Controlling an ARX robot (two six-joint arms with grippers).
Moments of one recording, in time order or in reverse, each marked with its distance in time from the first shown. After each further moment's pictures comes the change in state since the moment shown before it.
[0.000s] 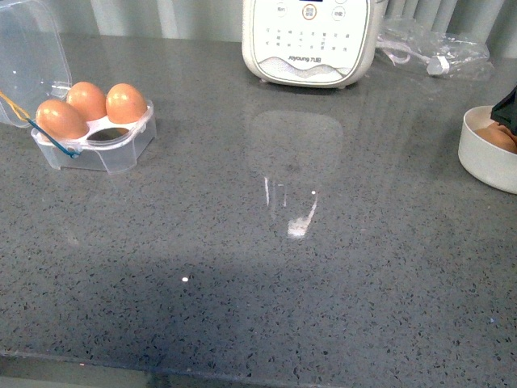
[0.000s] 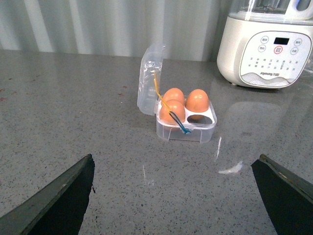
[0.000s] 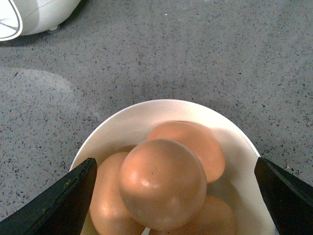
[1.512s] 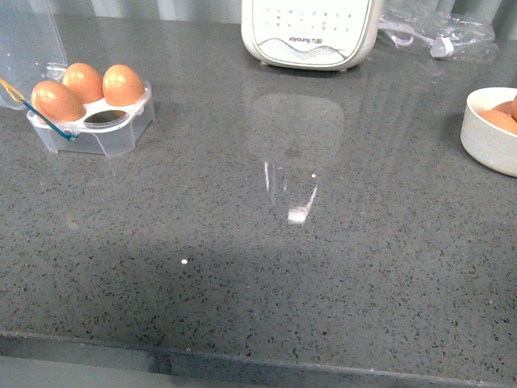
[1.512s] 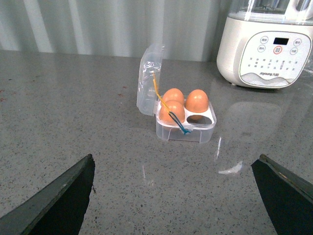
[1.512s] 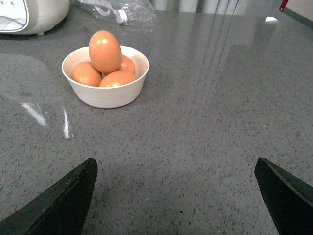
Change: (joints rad) left arm 0.000 0.000 0.000 0.000 0.000 0.000; right arm 0.040 -1.426 -0.718 -0.412 0.271 -0.087
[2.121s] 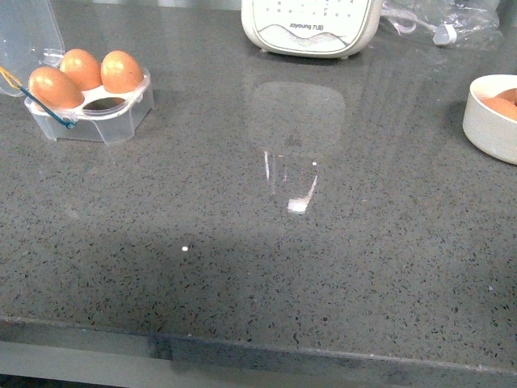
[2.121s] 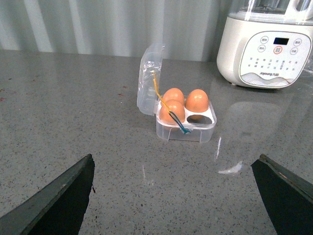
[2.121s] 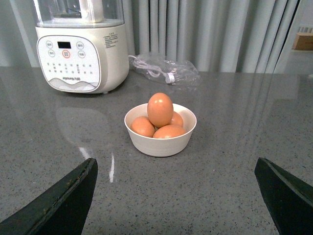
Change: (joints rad) left arm 0.000 0.000 0.000 0.000 0.000 0.000; right arm -0.017 -0.206 -0.099 0.124 -0.208 0.034
